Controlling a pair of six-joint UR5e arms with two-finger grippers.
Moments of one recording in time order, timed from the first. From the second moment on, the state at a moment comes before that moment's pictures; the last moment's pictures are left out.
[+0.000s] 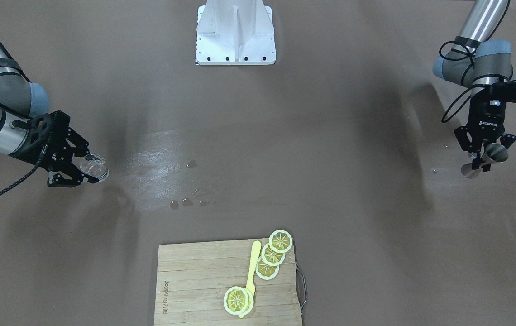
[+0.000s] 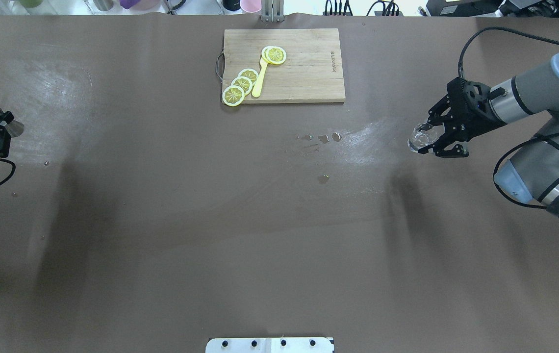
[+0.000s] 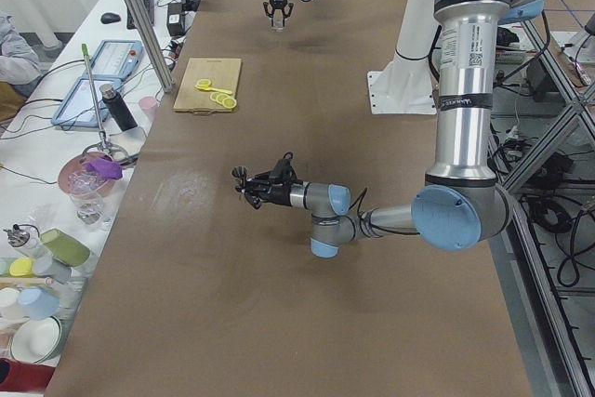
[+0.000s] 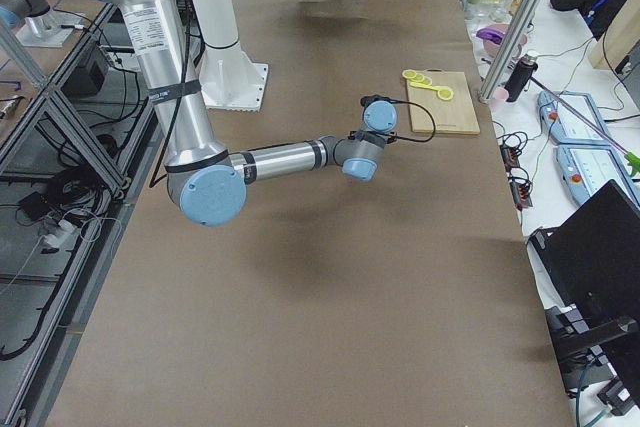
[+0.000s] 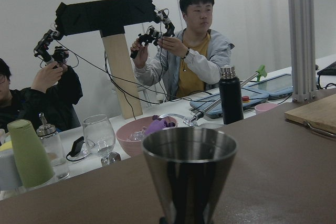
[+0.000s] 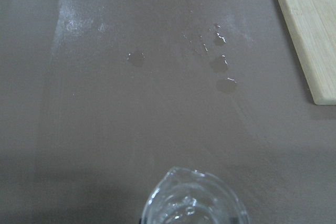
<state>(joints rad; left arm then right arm) -0.65 -1.52 -1.21 -3.55 -0.96 -0.67 0.94 -1.29 1.42 -0.55 2.43 -0.34</state>
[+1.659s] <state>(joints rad) -0.32 -1.32 -1.40 -2.83 -0.37 -1.48 0.79 -1.29 1.34 -0.34 2.28 -0.19</state>
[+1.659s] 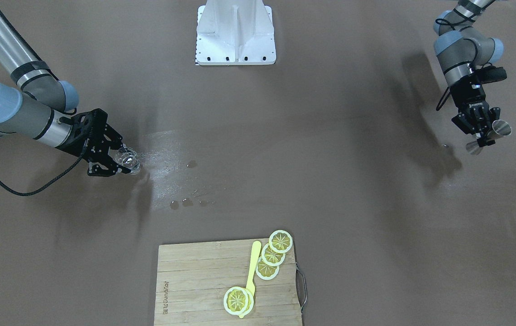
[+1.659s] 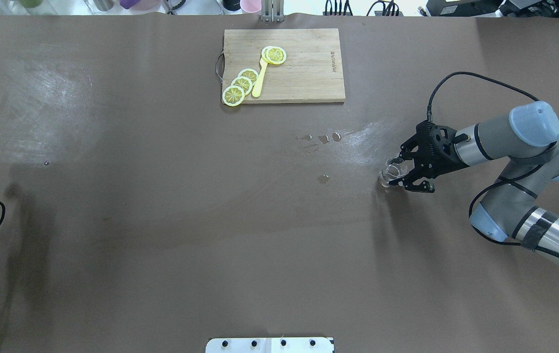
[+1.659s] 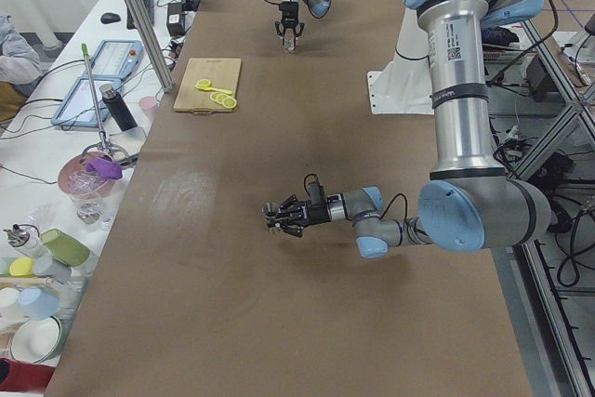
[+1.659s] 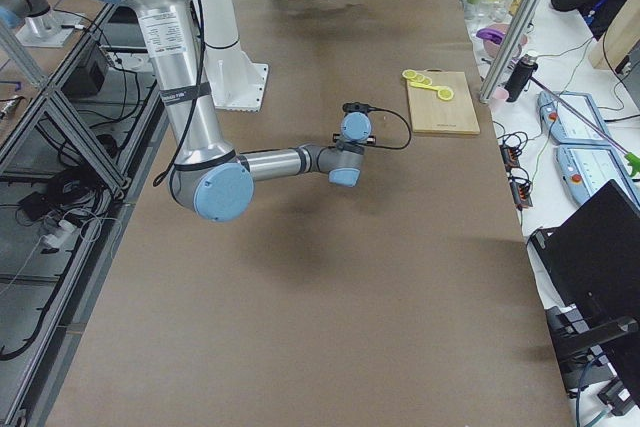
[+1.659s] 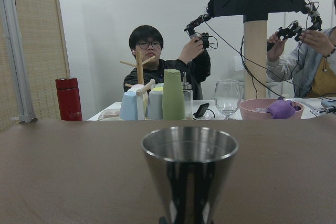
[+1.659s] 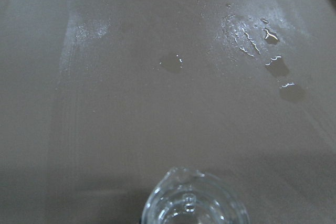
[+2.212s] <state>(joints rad) -0.29 -1.33 -1.40 -2.68 -0.36 -1.64 0.79 -1.29 1.34 -0.34 2.28 -0.19</state>
